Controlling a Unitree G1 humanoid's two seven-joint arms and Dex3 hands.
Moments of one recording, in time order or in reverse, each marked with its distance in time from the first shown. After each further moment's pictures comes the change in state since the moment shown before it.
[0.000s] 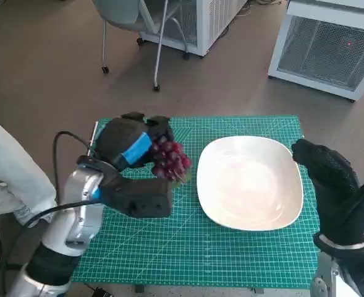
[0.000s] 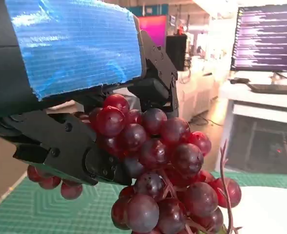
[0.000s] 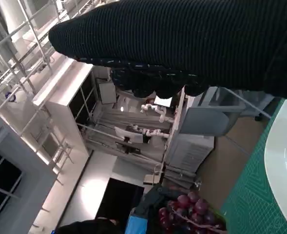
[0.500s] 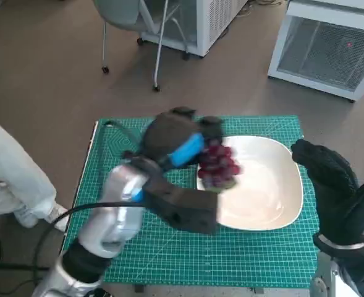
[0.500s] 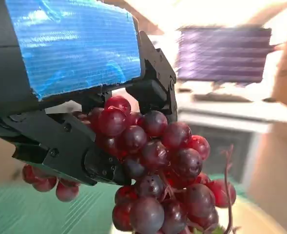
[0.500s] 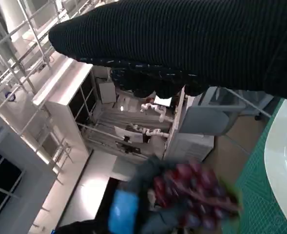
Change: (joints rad) left arm -0.171 -0.176 -0.122 -0.022 0.068 0.014 -0.047; right arm -0.001 0.000 0.001 0.002 0.001 0.001 0.000
